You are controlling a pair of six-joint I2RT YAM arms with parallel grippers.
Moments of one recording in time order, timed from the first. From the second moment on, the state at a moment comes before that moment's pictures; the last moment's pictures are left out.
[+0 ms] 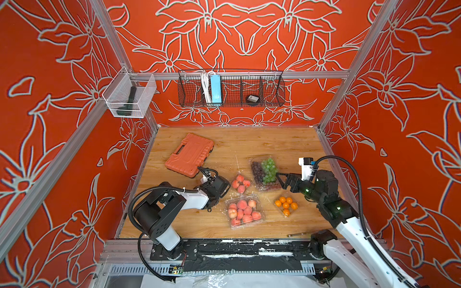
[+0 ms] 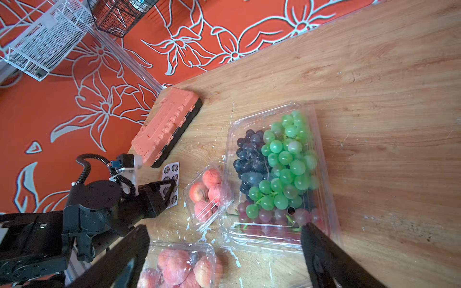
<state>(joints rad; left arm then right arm) -0.64 1.62 0.58 0.03 -0.64 -0.80 0.28 0.67 0.54 -0.27 -0.30 0.51</state>
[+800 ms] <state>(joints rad) -0.64 1.35 0.46 0.05 -0.49 -0.67 0.30 0.71 0.53 -0.23 -0.31 0.50</state>
